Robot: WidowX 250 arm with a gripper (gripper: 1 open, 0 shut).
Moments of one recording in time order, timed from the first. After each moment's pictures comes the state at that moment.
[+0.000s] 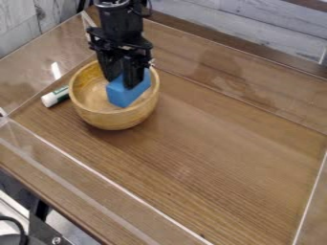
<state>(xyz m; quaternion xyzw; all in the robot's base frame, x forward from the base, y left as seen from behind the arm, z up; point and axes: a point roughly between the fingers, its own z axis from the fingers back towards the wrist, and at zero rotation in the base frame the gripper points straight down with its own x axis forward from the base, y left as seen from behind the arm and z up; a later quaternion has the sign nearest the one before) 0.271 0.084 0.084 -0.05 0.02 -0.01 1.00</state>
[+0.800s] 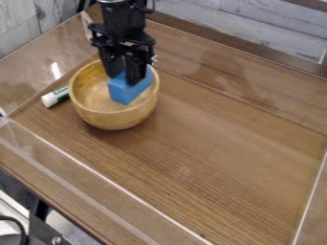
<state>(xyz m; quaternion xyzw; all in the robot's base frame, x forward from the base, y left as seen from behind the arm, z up) 0.274 0.079 0.089 -0.05 0.02 -0.01 1.00</state>
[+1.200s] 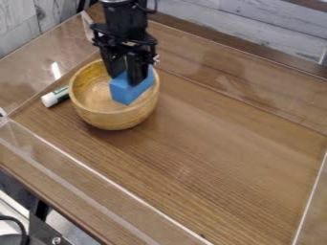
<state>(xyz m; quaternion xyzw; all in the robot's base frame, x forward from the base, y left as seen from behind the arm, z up) 0.273 0.076 0.094 -0.05 0.02 -0.01 1.00</state>
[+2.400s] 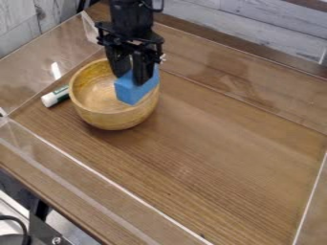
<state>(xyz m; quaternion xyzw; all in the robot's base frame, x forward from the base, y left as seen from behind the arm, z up) 0.274 0.065 0.094 -0.05 0.03 -0.02 1.00</state>
